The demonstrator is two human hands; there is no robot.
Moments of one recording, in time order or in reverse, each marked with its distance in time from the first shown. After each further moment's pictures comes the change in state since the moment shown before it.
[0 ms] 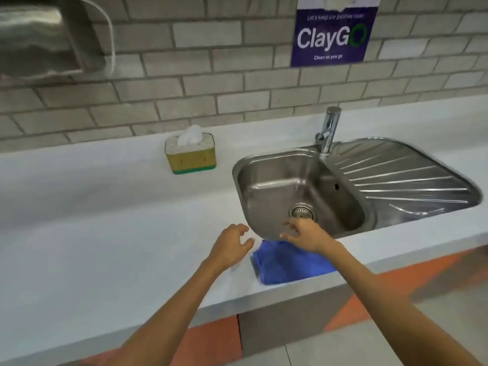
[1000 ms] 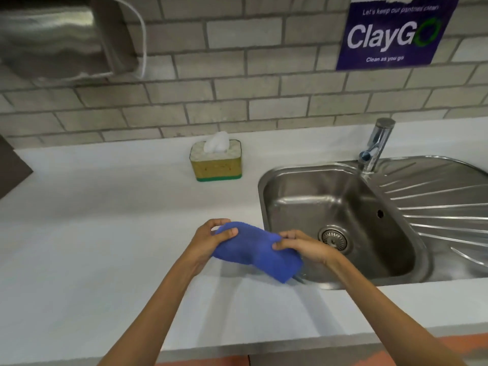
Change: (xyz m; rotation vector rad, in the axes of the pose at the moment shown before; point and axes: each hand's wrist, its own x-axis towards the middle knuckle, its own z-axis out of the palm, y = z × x) left_hand 0.031 -0.025 -0.074 -0.816 0.145 -0.323; right_hand 0.075 -0.037 -0.006 0.698 -0.490 -0.060
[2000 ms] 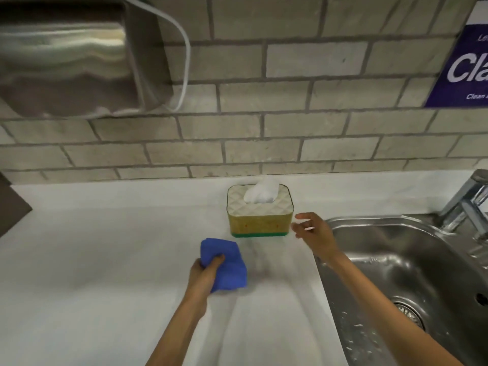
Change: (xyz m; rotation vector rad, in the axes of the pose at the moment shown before) left_hand 0.164 0.005 -0.122 -0.173 0.313 -0.068; right_hand 0.228 -0.105 -0.023 -0.073 0.662 -0.218
